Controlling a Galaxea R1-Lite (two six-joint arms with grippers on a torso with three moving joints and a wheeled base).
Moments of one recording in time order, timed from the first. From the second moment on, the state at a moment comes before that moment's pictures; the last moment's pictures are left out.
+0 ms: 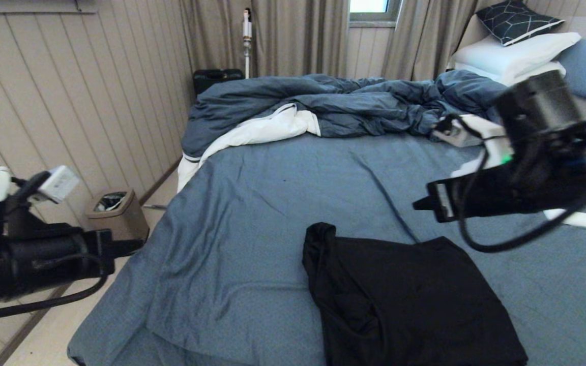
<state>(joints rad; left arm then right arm) -0.20 1.27 -0.67 -0.07 -0.20 -0.27 0.34 1.54 -1.30 0.42 0.04 0.06</state>
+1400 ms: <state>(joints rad) -0.01 0.01 -0.14 0.32 0.04 0.01 0.00 0.26 -0.11 0.11 -0.34 0.16</state>
